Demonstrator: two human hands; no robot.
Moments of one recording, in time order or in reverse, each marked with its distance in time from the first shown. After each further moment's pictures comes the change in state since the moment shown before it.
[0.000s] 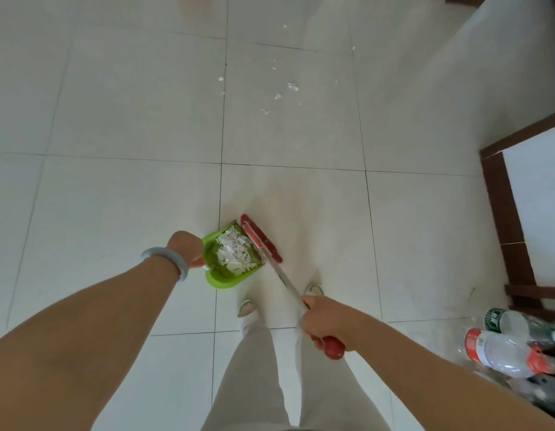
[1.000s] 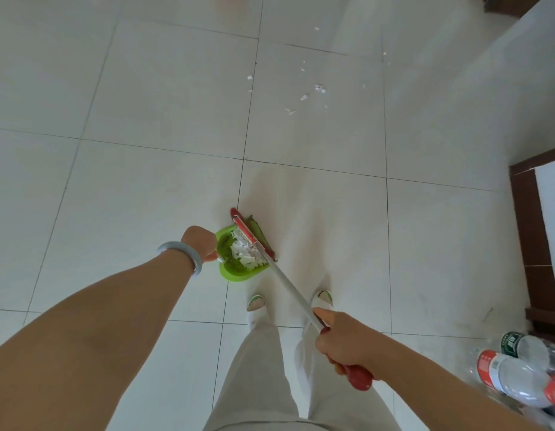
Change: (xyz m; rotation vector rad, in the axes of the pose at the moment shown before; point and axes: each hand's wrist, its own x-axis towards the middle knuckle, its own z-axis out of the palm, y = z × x) left_hand -0.020 -0.005 0.016 -0.912 0.003 -0.379; right_hand -0.038 0.013 0.012 -0.062 -0.035 -0.114
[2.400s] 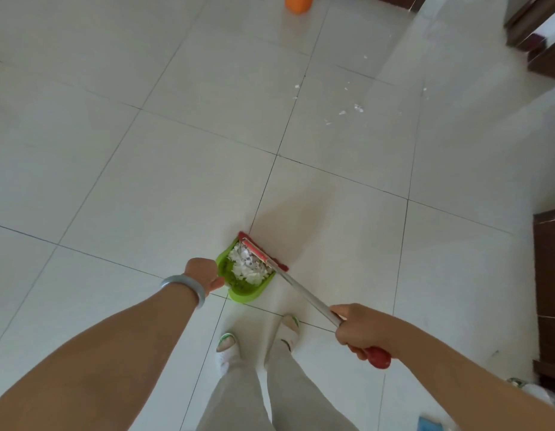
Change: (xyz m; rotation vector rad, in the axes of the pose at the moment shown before) left_hand -0.100 -0.135 0.121 0.617 0.000 0.197; right_hand -0.016 0.071 0.041 -0.419 -0.014 -0.024
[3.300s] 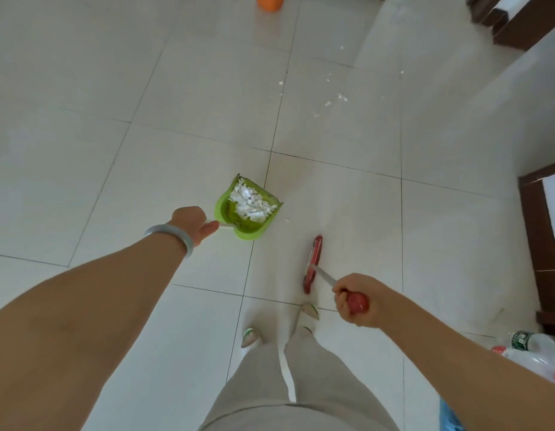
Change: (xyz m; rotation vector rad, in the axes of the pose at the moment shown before) left_hand 0.002 -0.103 -0.058 -0.004 0.301 0.067; right_hand 0.017 -0.039 0.060 1.273 0.011 0.224
